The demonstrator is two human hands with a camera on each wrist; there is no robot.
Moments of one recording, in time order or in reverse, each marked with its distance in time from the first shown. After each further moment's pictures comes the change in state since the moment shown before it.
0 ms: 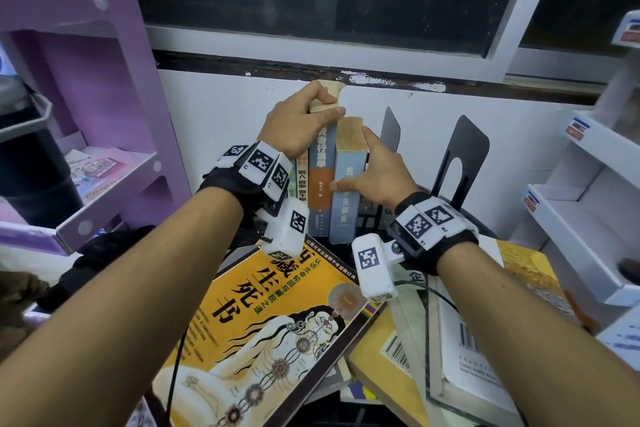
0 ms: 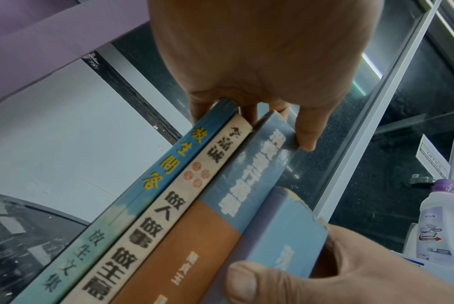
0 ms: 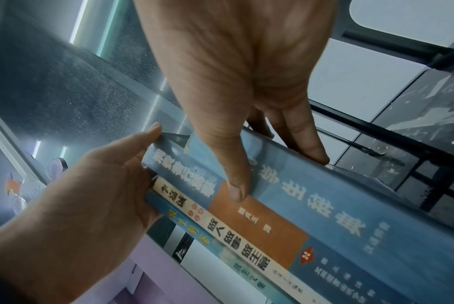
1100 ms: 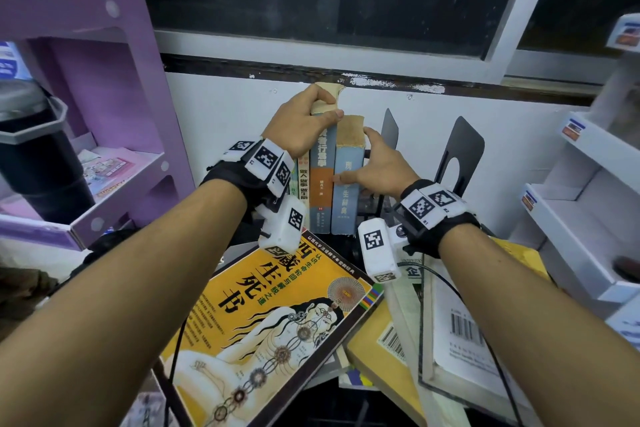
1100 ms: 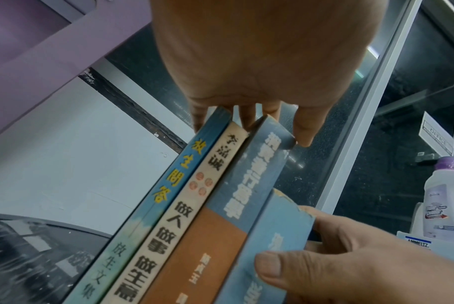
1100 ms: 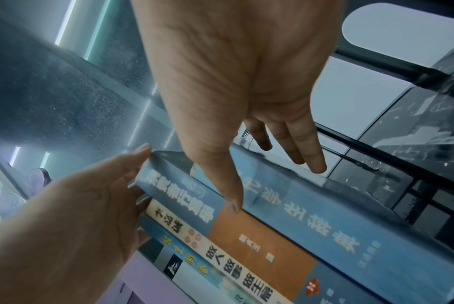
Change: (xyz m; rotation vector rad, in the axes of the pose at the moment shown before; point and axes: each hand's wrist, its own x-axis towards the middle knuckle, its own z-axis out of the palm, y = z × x) left_hand -0.003 0.007 -0.003 0.025 -0.029 0.004; right_hand 0.012 0.002 -0.007 -0.042 -0.051 0.043
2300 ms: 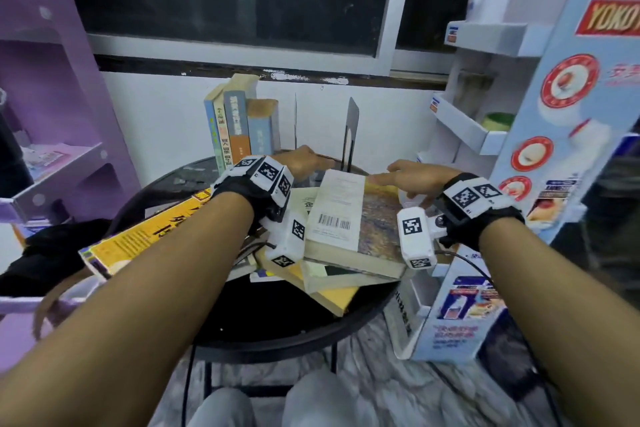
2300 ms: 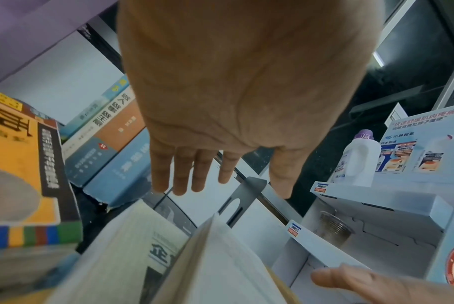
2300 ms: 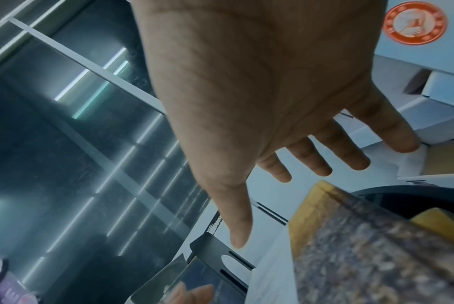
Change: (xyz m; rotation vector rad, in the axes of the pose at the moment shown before) left_hand -0.127 0.107 0.103 0.165 -0.568 -0.218; right_hand -0.191 0.076 -0.146 -0.314 -0.201 0.409
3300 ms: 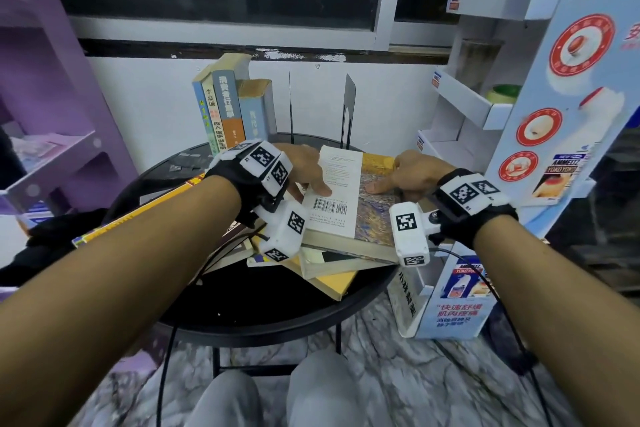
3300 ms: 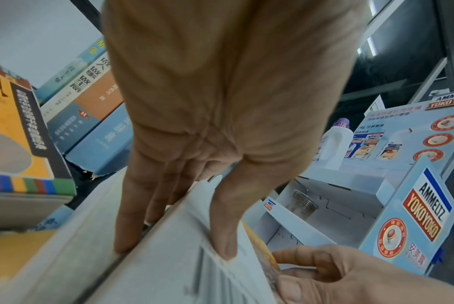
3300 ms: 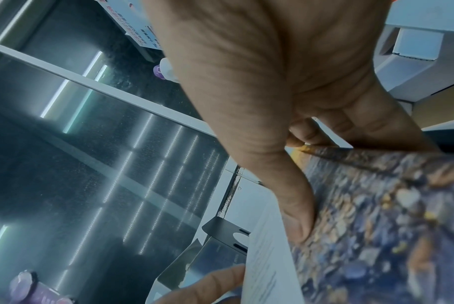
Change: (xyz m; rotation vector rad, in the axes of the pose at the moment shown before) left_hand -0.011 0.003 0.015 0.004 -0.291 -0.092; right_hand 0.022 0.022 0.023 0.108 -0.001 0.009
